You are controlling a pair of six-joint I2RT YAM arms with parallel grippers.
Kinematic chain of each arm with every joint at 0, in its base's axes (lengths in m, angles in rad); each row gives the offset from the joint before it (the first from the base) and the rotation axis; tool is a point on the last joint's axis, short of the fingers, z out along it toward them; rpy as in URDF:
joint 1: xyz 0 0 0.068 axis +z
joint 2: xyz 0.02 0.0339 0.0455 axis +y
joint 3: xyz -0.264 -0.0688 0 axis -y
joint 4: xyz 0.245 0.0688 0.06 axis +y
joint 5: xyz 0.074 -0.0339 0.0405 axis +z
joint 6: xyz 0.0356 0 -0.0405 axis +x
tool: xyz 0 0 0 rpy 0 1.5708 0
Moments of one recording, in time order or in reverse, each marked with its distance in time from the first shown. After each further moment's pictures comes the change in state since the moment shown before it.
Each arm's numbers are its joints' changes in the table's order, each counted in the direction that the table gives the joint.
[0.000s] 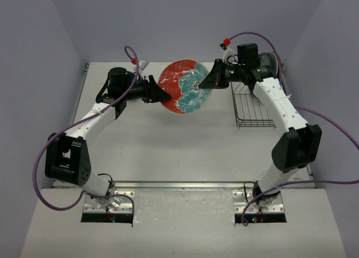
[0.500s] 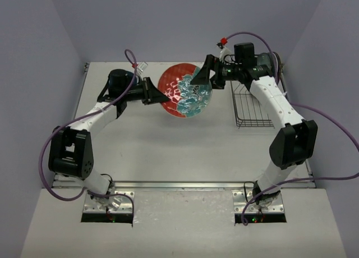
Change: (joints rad) left arm 0.042 0.071 -0.021 -0.070 -0.093 -0.168; right arm 0.007 0.049 0.013 -0.051 0.044 0.037
